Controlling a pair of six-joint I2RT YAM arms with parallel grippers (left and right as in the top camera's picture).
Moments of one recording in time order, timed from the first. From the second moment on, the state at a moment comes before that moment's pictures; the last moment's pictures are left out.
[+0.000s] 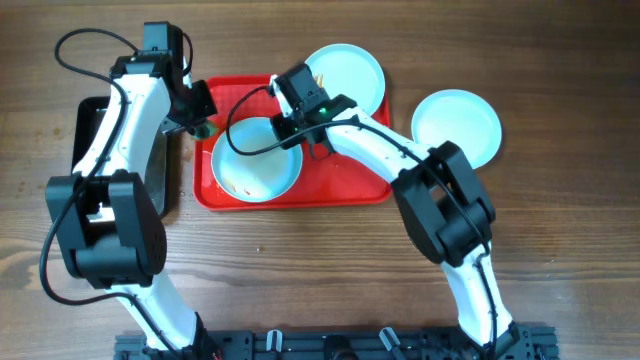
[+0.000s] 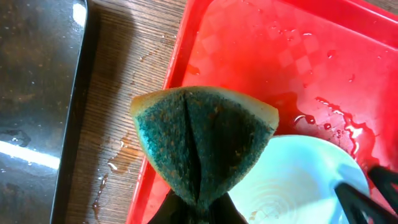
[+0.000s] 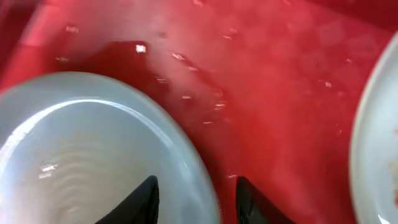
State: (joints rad) left arm 0.01 1.96 1.56 -0.93 0.04 -0.33; right arm 0.65 2.27 1.67 -0.40 -0.11 0.16
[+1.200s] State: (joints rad) left arm -0.16 1.96 1.26 -0.69 0.06 -0.50; right arm 0.61 2.28 1.69 -0.53 -0.13 0.57
